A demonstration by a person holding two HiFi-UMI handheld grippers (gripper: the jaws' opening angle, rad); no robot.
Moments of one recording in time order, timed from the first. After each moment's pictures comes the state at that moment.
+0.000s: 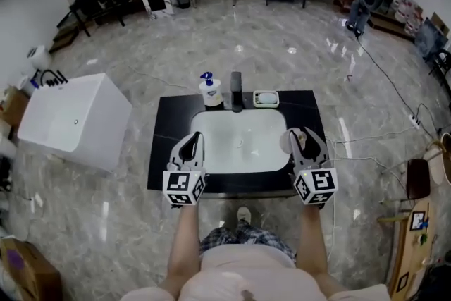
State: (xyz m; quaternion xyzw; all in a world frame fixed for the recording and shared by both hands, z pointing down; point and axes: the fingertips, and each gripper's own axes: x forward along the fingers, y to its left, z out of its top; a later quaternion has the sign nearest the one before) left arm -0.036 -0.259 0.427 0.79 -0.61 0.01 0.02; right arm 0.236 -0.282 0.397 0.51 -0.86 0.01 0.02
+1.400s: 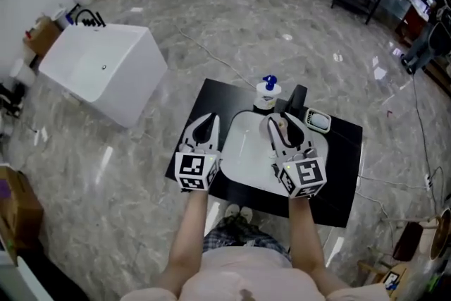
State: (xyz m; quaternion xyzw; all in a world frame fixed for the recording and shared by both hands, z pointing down) left arm -0.193 -0.350 0.452 0.71 -0.71 0.01 0.04; right arm -0.044 -0.395 0.407 0.30 -0.95 0.01 0.02
